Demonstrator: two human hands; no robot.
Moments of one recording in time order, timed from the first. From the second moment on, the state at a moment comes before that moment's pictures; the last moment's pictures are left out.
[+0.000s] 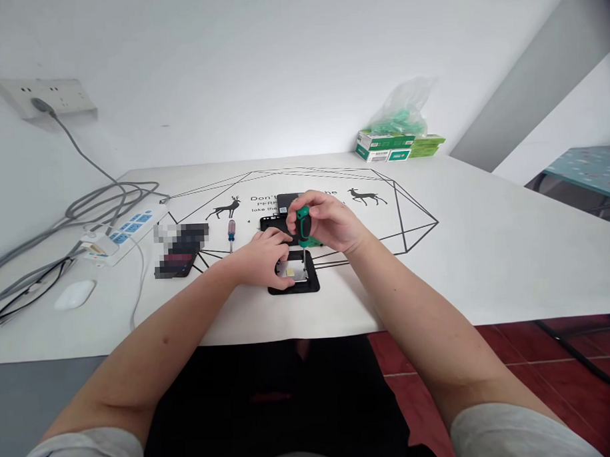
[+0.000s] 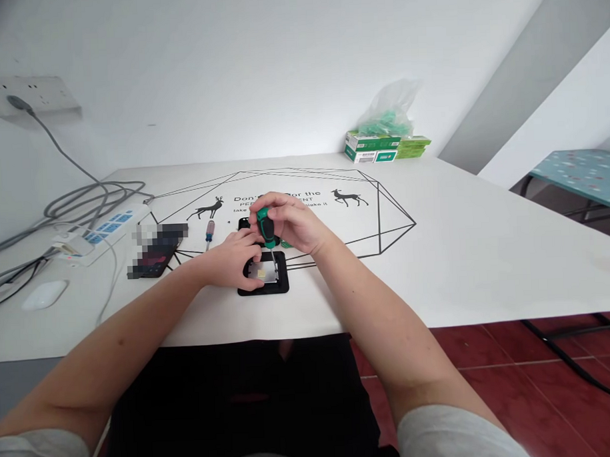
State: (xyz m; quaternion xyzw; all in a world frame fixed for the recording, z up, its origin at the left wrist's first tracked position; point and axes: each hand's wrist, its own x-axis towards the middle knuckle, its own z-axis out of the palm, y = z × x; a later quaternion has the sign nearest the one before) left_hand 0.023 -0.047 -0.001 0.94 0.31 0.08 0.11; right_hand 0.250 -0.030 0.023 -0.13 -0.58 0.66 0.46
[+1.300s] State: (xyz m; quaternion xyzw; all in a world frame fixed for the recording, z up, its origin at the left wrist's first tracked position) left_hand 0.014 -0.039 -0.005 0.95 0.29 0.06 0.07; right_hand 0.238 -0.029 0.020 -0.23 -0.62 0.48 0.57
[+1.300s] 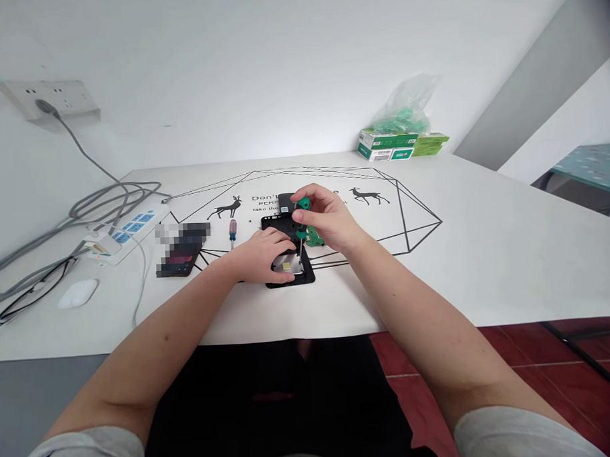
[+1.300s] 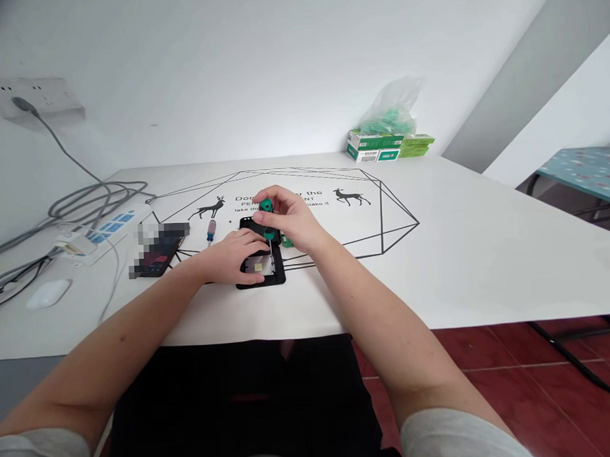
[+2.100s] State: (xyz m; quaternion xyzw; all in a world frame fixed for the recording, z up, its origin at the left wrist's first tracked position) left_hand 0.013 -0.040 -0.006 0.95 0.30 0.06 0.06; right_hand 0.241 -0.031 0.019 -0.24 -0.61 0.51 0.55
